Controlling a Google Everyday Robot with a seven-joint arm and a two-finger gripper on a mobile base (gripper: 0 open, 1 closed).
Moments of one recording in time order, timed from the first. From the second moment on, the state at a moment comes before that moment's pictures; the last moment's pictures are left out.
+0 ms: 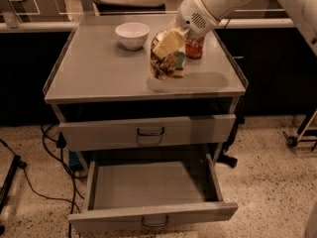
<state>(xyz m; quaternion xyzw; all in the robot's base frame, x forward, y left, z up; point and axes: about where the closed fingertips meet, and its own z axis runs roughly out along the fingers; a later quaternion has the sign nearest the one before) 0.633 -0.022 0.958 -0.57 0.73 0.18 0.32</state>
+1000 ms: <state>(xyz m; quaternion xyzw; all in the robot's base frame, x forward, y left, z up) 0.655 -0.011 0.924 -0.56 0.74 0.21 0.31</state>
